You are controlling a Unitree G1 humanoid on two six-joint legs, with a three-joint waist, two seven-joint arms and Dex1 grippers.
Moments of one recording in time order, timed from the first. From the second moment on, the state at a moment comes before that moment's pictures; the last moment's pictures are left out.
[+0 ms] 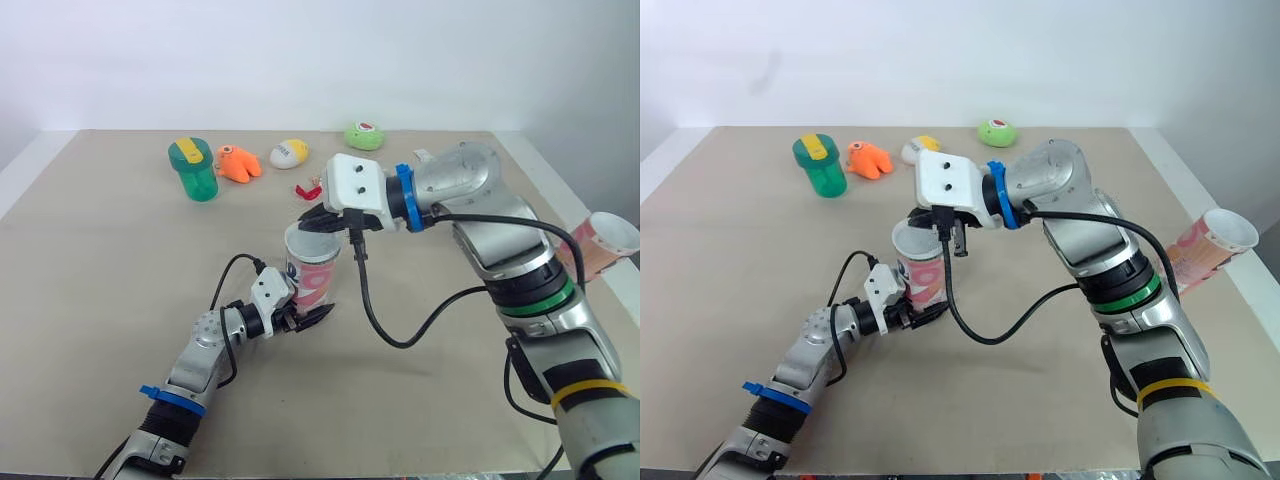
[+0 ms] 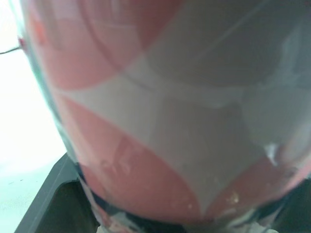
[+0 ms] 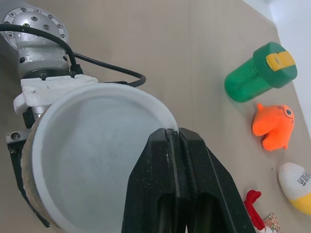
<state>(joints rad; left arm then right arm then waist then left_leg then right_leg) -0.30 0.23 -0.22 0.16 -0.18 -0.01 -0.80 -1.04 -0.57 0.38 -0.10 0.07 0.47 1.20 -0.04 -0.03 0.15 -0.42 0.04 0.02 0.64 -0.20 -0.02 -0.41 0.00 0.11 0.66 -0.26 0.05</state>
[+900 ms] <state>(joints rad) -0.30 0.23 -0.21 0.16 -0.18 -0.01 -0.81 -0.86 -0.54 0.34 -0.22 0.01 0.38 1.06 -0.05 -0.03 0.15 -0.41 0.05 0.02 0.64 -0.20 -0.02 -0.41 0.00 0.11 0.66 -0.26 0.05</state>
